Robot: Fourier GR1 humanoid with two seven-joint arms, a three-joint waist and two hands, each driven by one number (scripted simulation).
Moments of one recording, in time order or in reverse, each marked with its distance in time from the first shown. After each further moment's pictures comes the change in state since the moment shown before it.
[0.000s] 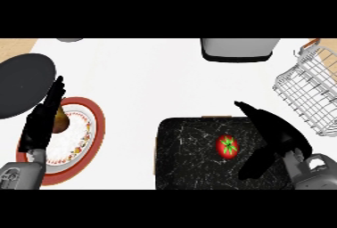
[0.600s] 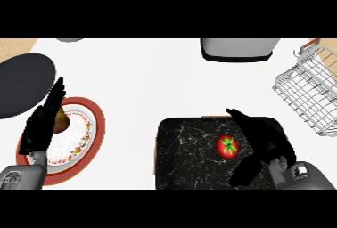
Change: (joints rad) left arm 0.019 -0.032 0.022 -0.028 -0.033 -0.022 0.006; right arm 0.048 0.105 0.021 -0.001 0.126 0.031 0.012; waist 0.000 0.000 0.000
